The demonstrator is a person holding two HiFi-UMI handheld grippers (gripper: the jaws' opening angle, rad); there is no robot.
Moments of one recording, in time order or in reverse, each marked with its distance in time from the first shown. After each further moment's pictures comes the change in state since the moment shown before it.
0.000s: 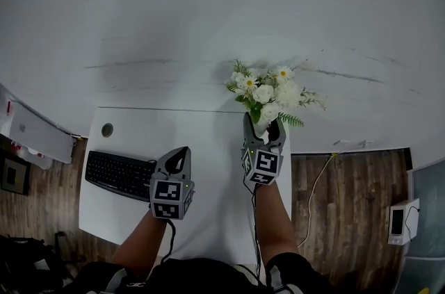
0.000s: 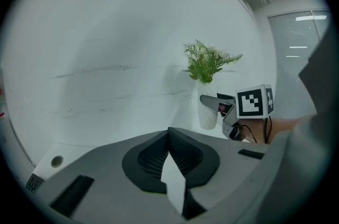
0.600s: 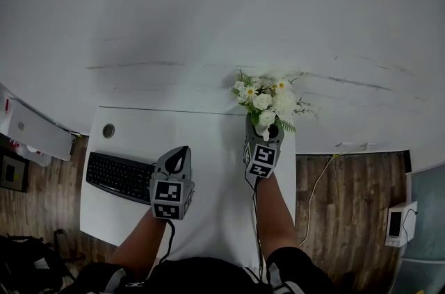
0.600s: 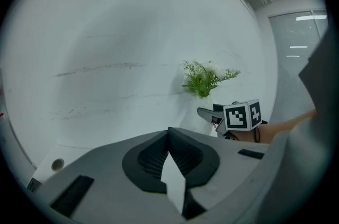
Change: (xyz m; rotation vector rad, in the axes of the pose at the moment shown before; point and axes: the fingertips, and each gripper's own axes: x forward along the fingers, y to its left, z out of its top) left arm 0.014 0.026 0.002 -0.004 -0.008 0.000; right arm 0.043 -0.003 -0.063 -0.040 0.102 -0.041
